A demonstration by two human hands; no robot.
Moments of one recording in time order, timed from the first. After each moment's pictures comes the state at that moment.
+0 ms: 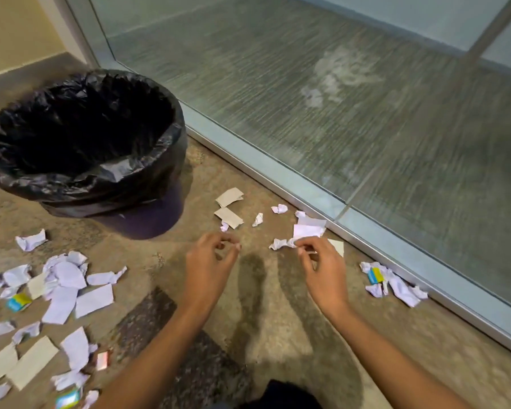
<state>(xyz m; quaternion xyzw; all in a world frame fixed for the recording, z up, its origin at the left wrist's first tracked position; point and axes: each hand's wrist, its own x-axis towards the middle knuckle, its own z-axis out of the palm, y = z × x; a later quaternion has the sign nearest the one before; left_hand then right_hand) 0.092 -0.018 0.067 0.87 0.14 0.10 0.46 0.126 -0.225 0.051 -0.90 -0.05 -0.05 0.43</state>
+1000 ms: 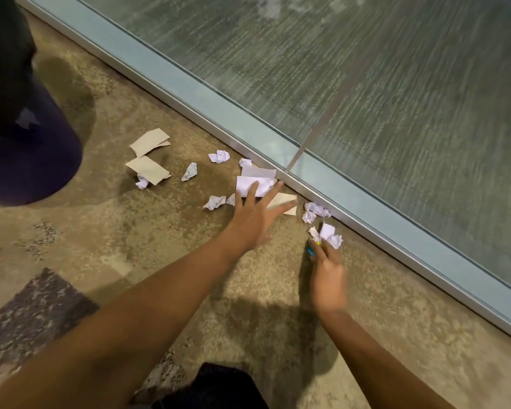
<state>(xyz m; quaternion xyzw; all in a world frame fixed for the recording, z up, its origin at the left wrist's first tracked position) 0.200 -0.192 -0.063 0.96 -0.22 -0.13 0.09 0.103 -0.370 -0.080 -0.98 0.09 0.04 0.16</state>
